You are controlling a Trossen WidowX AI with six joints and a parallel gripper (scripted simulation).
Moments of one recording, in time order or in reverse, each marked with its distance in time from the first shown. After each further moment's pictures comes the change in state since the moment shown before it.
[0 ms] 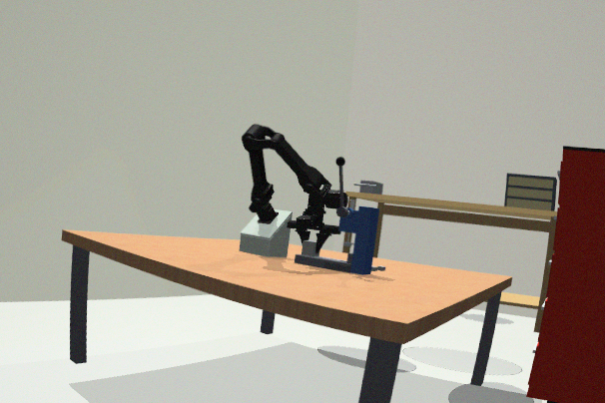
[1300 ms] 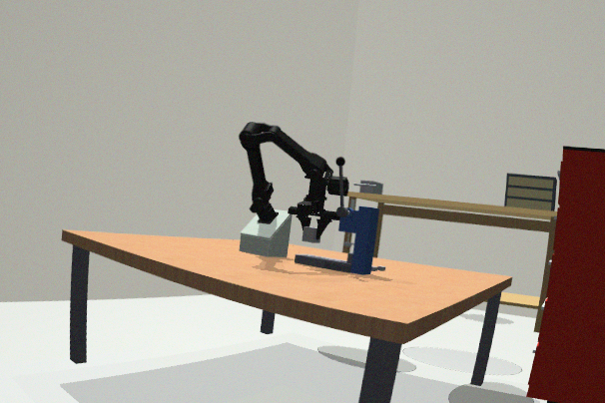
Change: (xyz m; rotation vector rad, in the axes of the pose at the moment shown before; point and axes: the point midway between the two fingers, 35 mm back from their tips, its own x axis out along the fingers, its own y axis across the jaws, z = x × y) arm -0.048 -0.002 0.000 0.004 0.004 -0.009
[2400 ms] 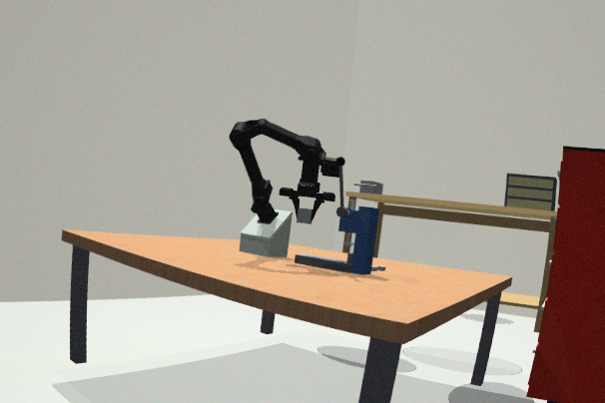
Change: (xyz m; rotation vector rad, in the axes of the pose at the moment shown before) arm -0.061 -0.028 0.013 -0.464 -0.001 0.006
